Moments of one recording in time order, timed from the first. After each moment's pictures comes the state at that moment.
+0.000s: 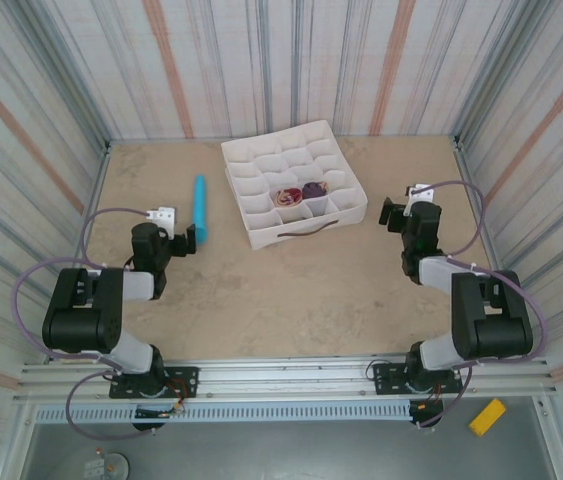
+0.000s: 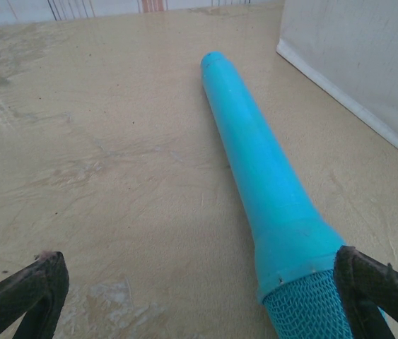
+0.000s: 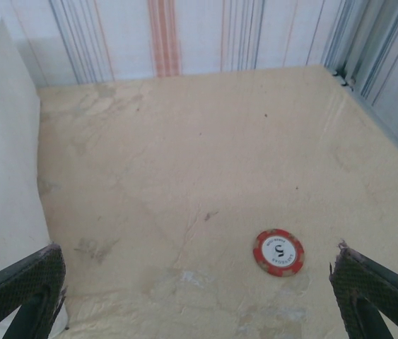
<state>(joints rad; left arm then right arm) -0.02 1.52 0.40 0.70 0.05 0.07 0.05 1.43 0.51 0.59 0.17 0.07</state>
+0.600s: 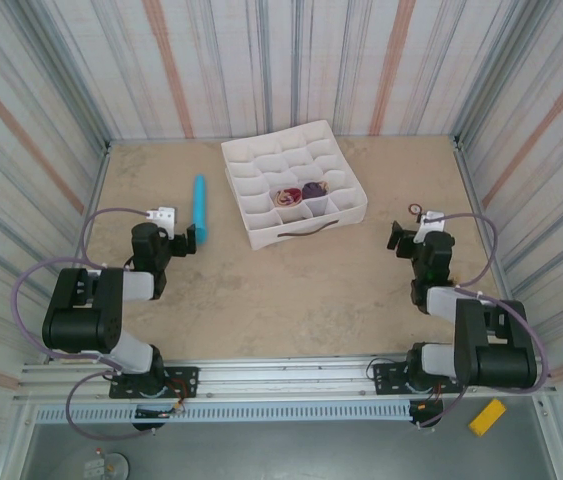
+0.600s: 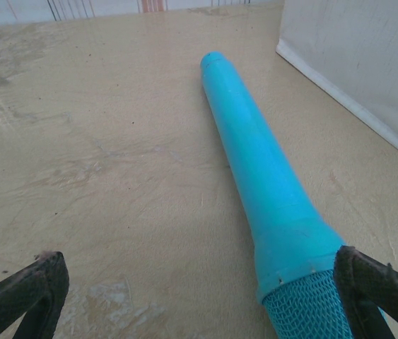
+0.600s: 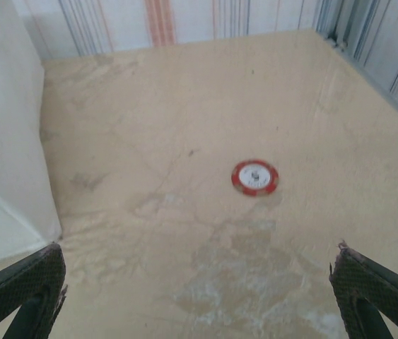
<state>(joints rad) -0.02 1.52 0.40 0.70 0.05 0.07 -0.04 1.33 0.27 0.72 0.05 0.08</state>
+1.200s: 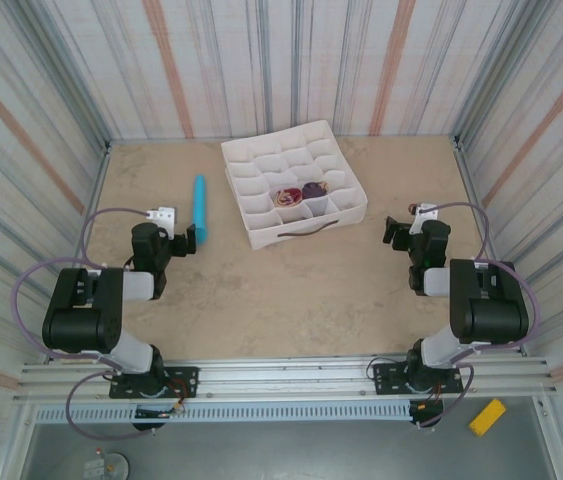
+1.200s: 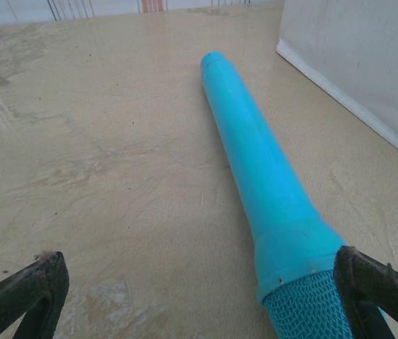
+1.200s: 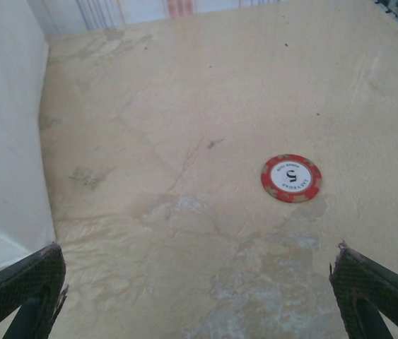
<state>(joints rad) -0.02 1.52 0.40 0.70 0.05 0.07 -0.06 1.54 0.39 0.77 -0.03 0.09</state>
